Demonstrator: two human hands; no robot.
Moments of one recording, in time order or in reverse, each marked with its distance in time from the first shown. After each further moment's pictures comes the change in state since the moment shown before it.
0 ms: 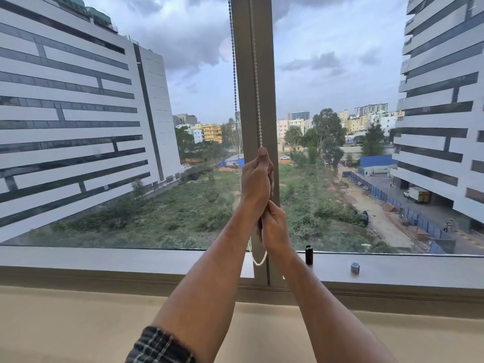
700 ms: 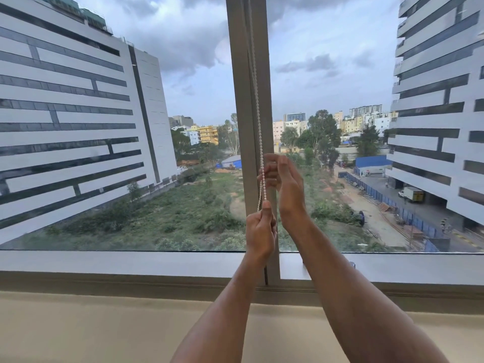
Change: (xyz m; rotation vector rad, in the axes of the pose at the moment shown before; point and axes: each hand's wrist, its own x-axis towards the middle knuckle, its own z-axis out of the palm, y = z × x) left_hand -0.065 -0.078 -0.004 0.005 0.053 -0.049; right_hand 0.047 -0.073 -0.008 0.099 0.081 -0.136
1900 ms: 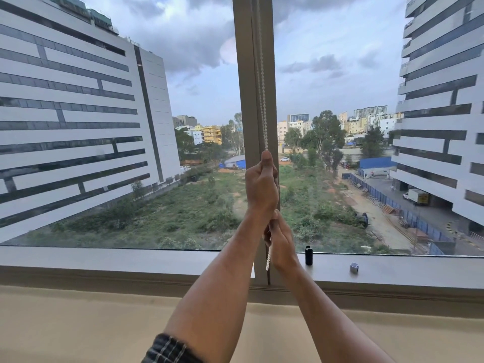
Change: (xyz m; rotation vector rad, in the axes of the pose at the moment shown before) left_hand 0.040 0.084 0.018 -0.041 0.072 0.148; right_hand -0.083 0.077 -0.020 -0.075 -0.083 0.124
